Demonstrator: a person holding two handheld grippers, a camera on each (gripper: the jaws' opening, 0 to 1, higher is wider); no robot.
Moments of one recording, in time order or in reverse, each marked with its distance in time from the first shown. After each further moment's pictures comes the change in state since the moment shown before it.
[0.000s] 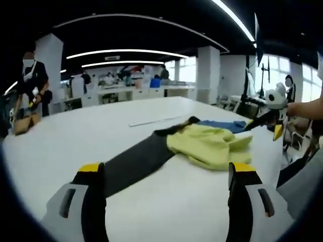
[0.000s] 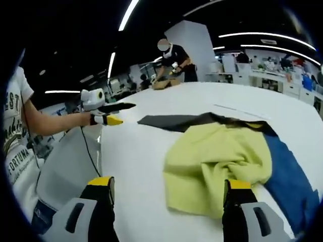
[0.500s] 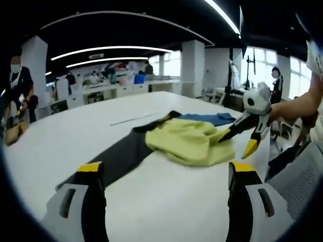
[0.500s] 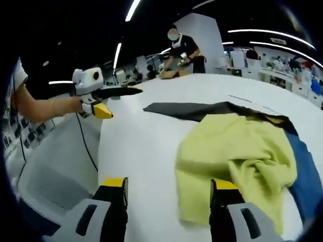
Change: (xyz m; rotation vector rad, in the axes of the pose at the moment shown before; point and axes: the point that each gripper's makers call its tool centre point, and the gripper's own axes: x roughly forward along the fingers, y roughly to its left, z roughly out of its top) left arm 0.004 -0.048 -0.003 0.052 0.038 -0.118; right arm 0.053 0.010 -0.026 -0.097 0.099 -0.013
